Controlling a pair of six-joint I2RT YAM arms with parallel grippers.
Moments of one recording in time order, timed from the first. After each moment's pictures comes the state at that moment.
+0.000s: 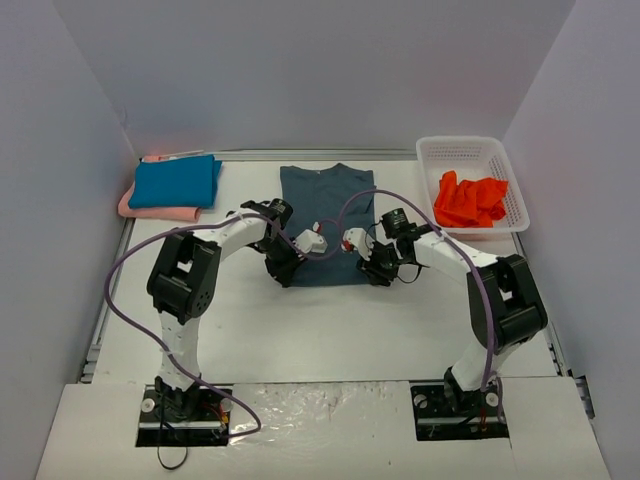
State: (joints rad) left arm -0.48 2.00 1.45 -0.90 0.51 0.71; right arm 0.39 1.66 0.99 -0.51 -0.39 -0.80
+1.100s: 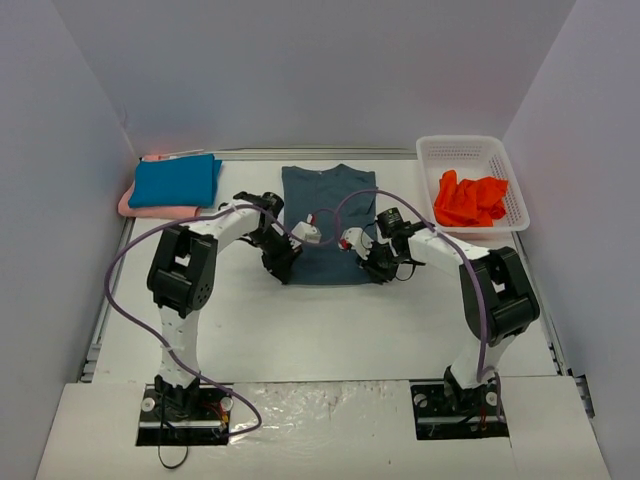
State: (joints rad) left arm -0.42 2.04 1.52 -1.00 0.65 0.77; right arm 0.40 1.73 1.02 -0.51 -0.33 -0.75
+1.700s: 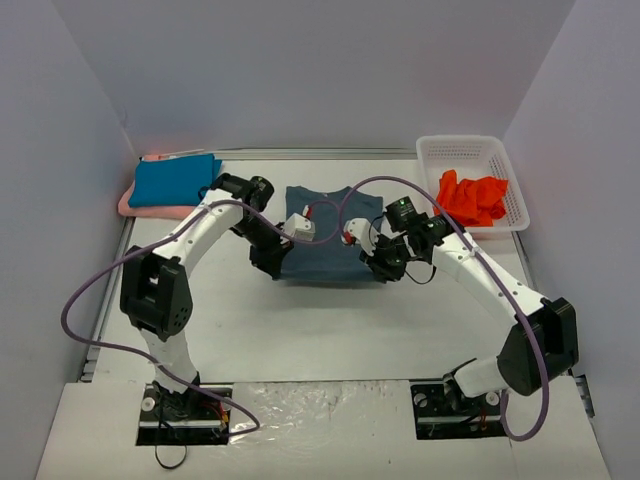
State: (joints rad) left arm -0.43 1.84 1.62 -1.32 0.66 0.94; right arm 0.47 1.43 1.14 -0.84 -0.35 -0.67
